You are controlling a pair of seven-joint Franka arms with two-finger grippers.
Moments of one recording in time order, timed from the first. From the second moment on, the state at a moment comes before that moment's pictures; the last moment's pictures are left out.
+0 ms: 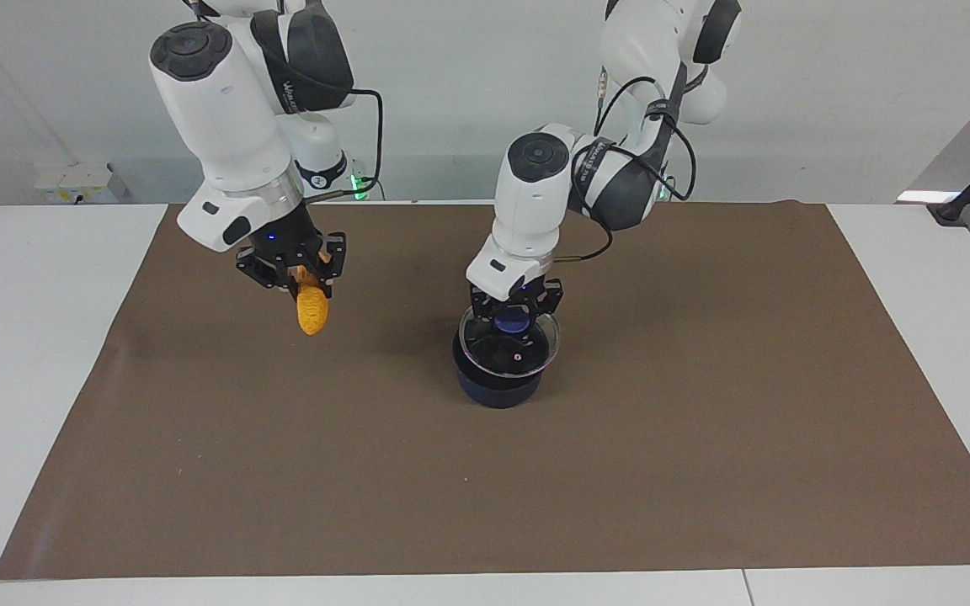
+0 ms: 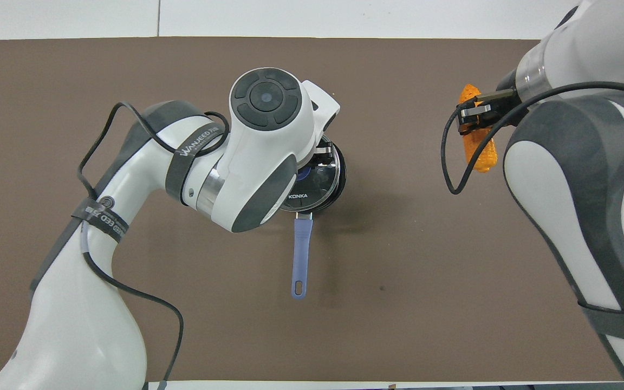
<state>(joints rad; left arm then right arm) -0.61 0.42 -0.05 -1.42 0.00 1.87 -0.65 0.11 0.21 0.13 -1.43 0.02 1.70 0.13</state>
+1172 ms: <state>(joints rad) -0.05 0.30 -0.04 -1.54 -0.03 1.78 0.10 0.48 0.57 0.14 -1.42 -0.13 2.11 0.61</state>
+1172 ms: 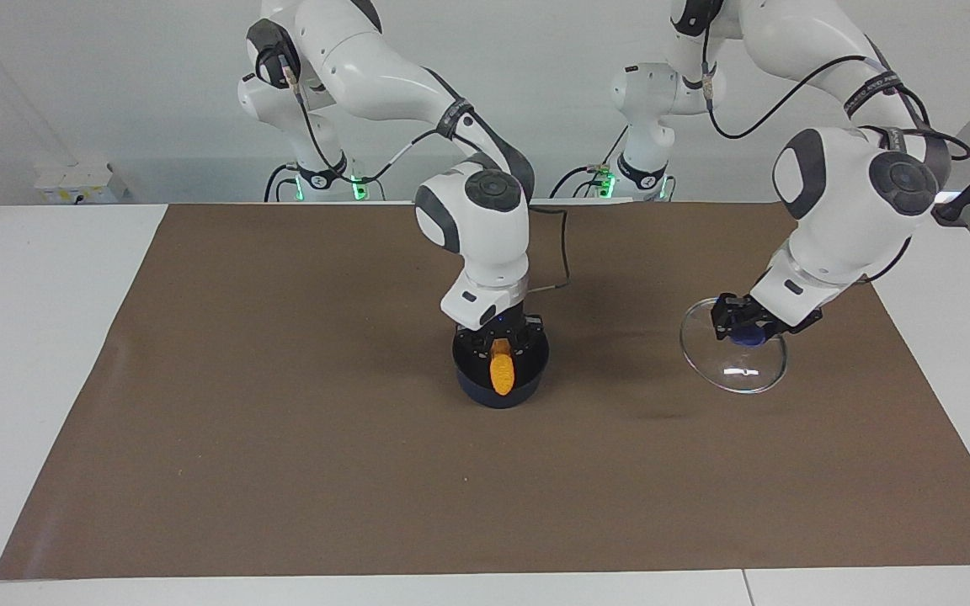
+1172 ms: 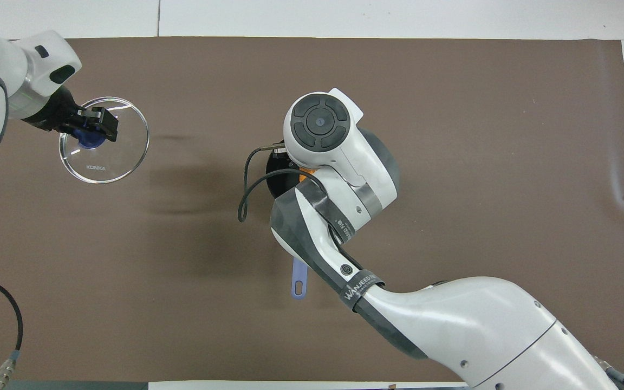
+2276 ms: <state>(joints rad) 0.03 0.22 -0.04 -2.01 -0.03 2.21 0.25 0.25 0.29 0.12 -1.47 -0.13 1.84 0.47</state>
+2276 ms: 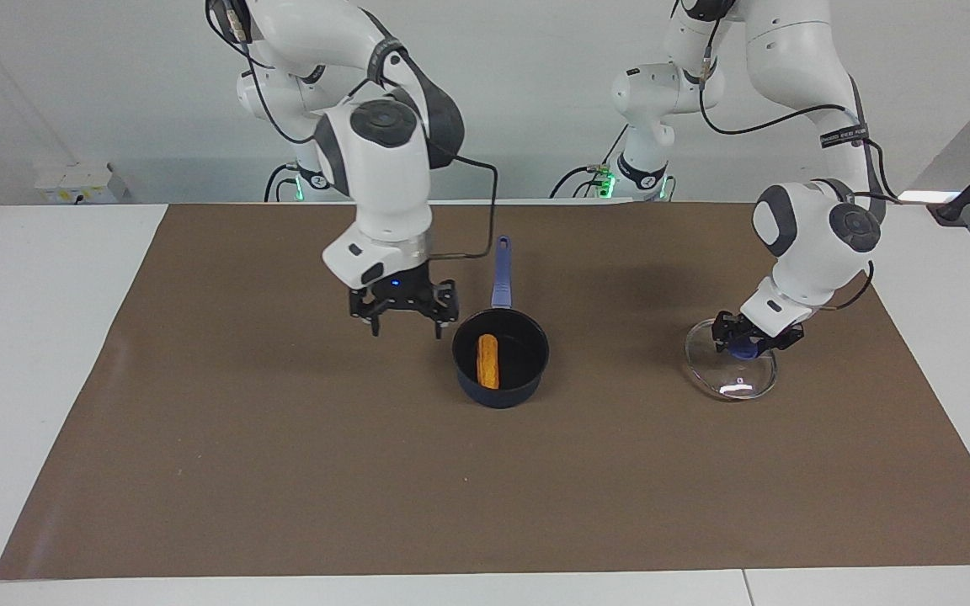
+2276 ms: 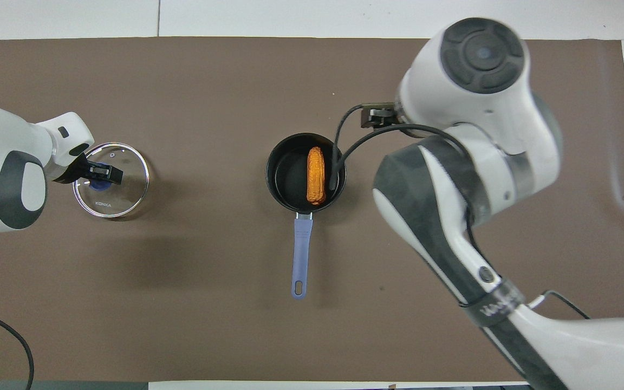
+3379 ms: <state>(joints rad) 0.03 0.21 -0.05 -1.85 -0.03 2.05 0.25 -0.14 0.06 0.07 -1.48 -0.05 1.45 0.09</state>
